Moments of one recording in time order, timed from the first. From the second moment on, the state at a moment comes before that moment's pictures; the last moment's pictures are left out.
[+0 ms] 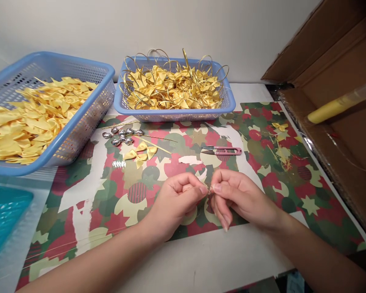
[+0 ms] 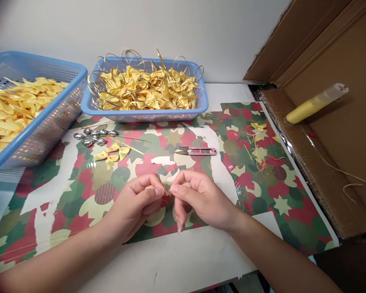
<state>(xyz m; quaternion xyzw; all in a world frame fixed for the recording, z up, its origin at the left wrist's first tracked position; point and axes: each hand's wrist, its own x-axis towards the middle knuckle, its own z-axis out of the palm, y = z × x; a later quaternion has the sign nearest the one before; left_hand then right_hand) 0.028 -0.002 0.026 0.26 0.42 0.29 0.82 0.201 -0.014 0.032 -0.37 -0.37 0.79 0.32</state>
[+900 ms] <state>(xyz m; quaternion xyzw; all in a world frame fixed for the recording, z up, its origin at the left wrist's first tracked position) 0.028 -0.001 0.028 0.27 0.42 0.28 0.82 0.200 -0.013 0.033 -0.38 -0.39 0.77 0.33</state>
